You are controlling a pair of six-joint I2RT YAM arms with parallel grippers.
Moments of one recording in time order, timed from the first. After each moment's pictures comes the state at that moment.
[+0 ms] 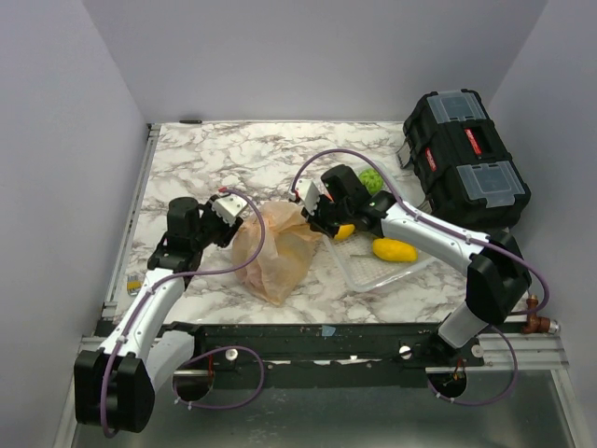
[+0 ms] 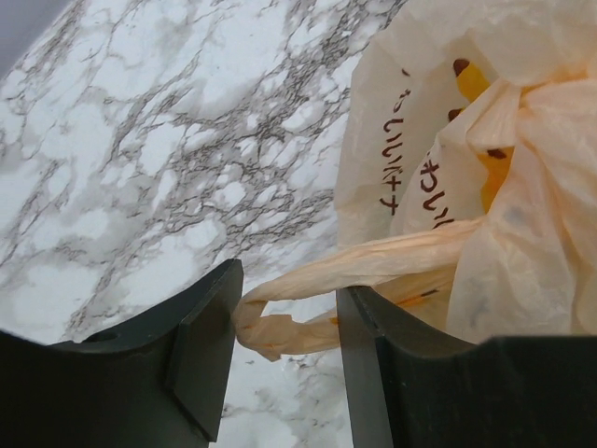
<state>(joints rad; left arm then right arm) -0.14 0.93 0.58 -0.11 0.40 0.47 0.77 1.62 1.24 -0.41 -0.25 -0.41</state>
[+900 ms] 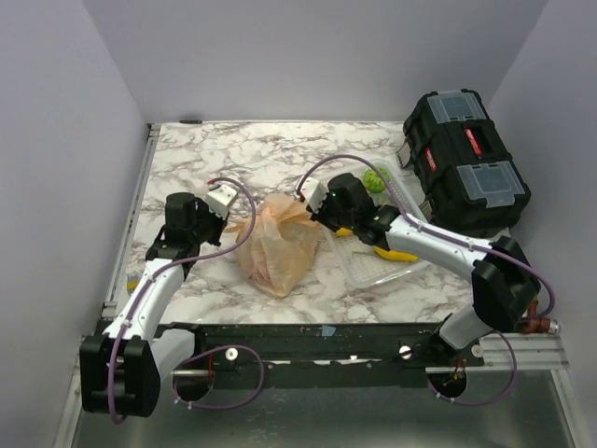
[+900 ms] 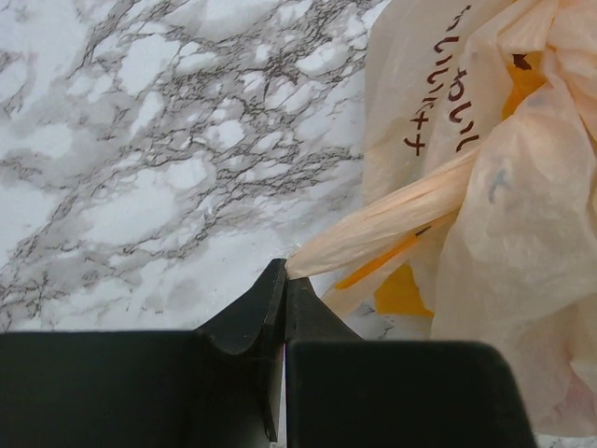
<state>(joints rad) -0.11 1.03 0.60 -0.14 0.32 0.37 0.77 1.57 1.08 -0.12 0.01 -0.46</state>
